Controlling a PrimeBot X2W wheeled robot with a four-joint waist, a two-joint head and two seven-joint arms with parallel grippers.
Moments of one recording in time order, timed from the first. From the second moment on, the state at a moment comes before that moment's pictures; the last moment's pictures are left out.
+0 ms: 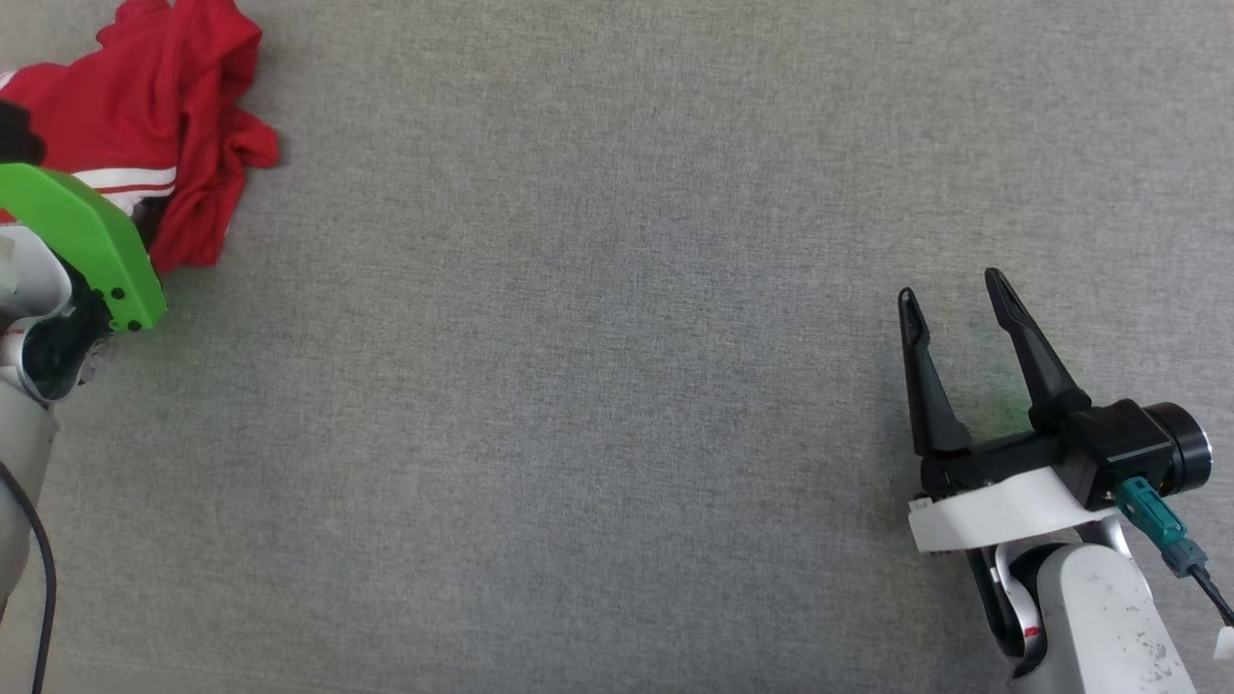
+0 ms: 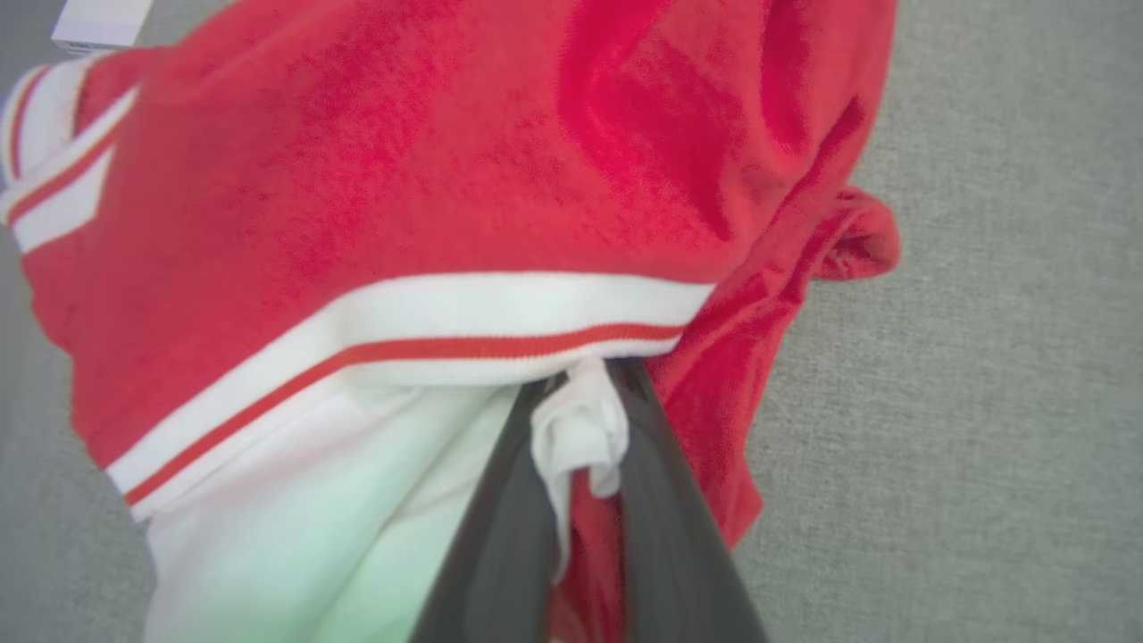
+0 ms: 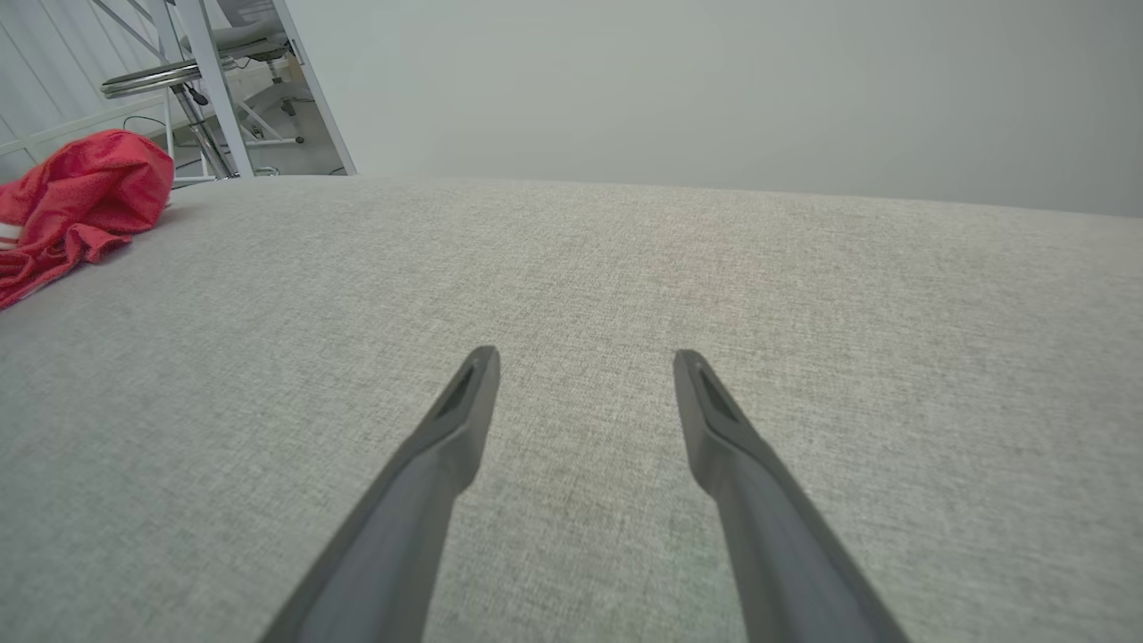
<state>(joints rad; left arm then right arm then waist) -0.88 0.63 -0.47 0.76 -0.89 -0.13 0.32 -0.18 -0.05 0.09 -0.02 0.02 0.13 -0.26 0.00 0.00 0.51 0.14</state>
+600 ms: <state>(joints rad) -0.87 0.76 -0.57 0.51 -0.67 -0.13 0.07 -0.08 -0.05 0.09 0.06 0.13 0.13 -0.26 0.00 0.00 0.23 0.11</state>
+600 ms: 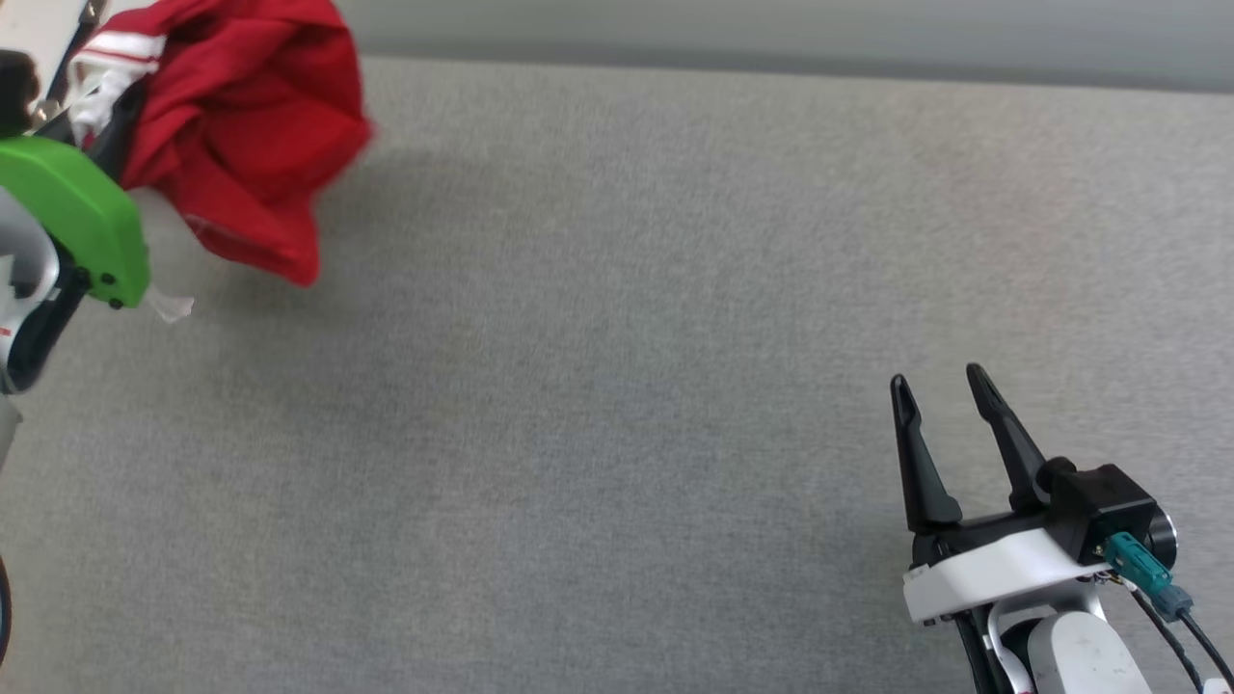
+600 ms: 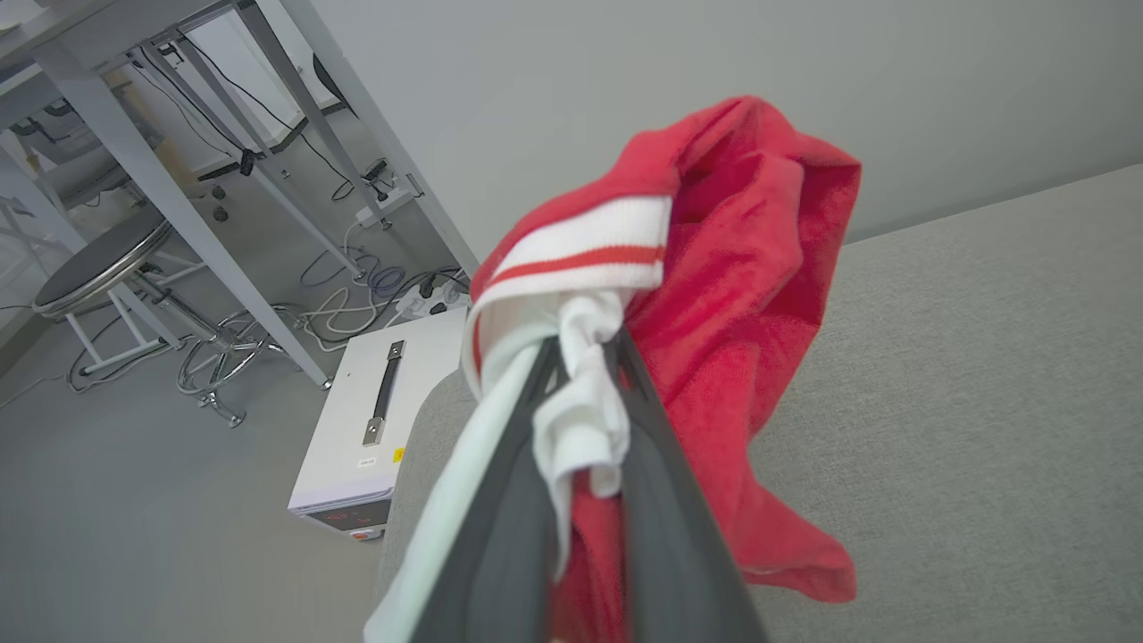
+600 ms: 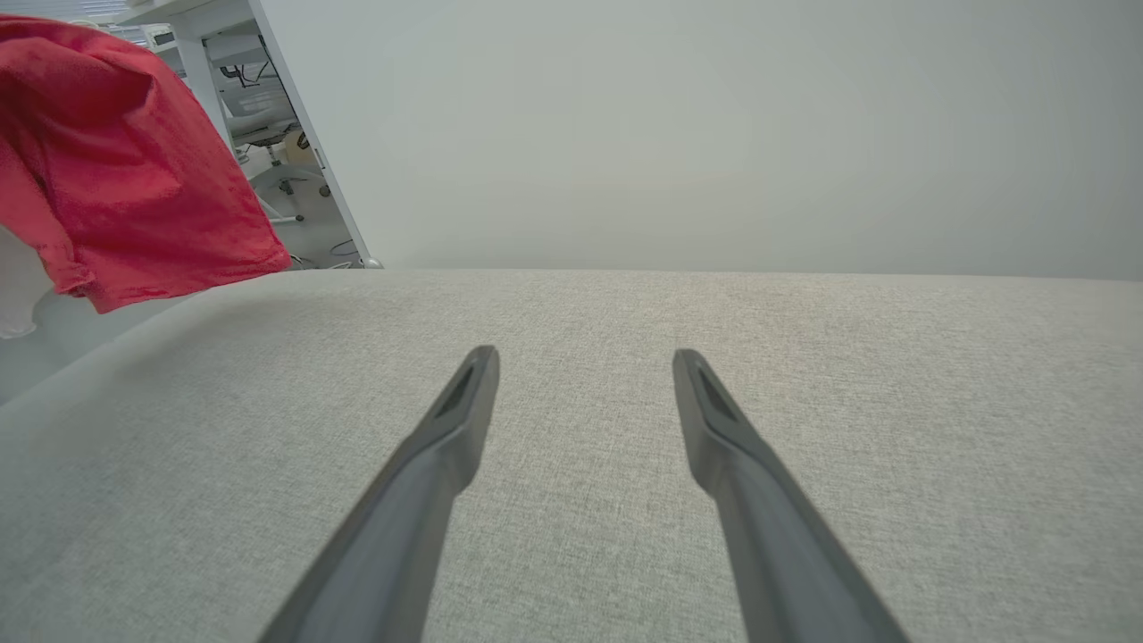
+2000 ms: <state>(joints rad) -0.68 0.22 -1.01 0.84 -0.55 -0.13 -0.25 -0.07 -0.05 0.02 0.06 0.16 0.13 -0.26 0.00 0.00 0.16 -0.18</state>
